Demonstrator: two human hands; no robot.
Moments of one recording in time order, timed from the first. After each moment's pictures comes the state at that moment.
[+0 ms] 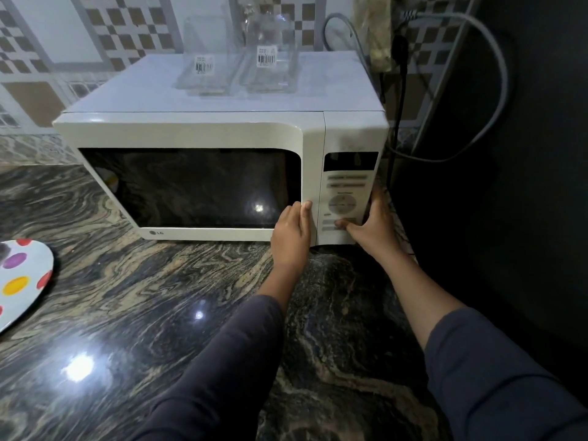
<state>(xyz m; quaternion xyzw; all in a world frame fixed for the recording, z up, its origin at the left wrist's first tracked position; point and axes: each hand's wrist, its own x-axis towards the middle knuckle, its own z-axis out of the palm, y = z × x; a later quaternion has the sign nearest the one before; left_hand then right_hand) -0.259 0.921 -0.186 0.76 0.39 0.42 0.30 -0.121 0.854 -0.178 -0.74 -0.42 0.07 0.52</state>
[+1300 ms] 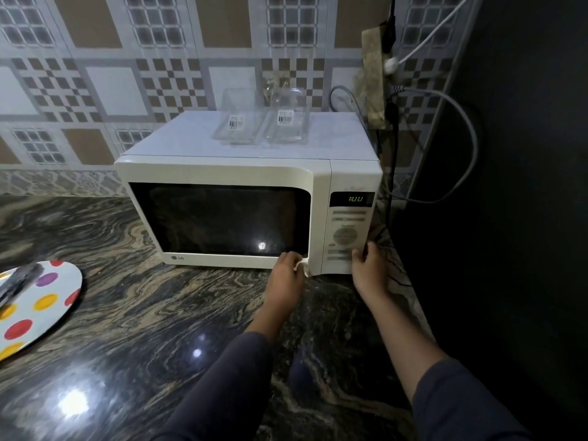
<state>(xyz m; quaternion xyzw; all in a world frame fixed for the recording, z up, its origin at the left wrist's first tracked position) -0.301 0.920 -0.195 0.81 0.40 0.30 0.30 -0.166 0.838 -0.168 -0.82 -0.27 0.12 0.49</state>
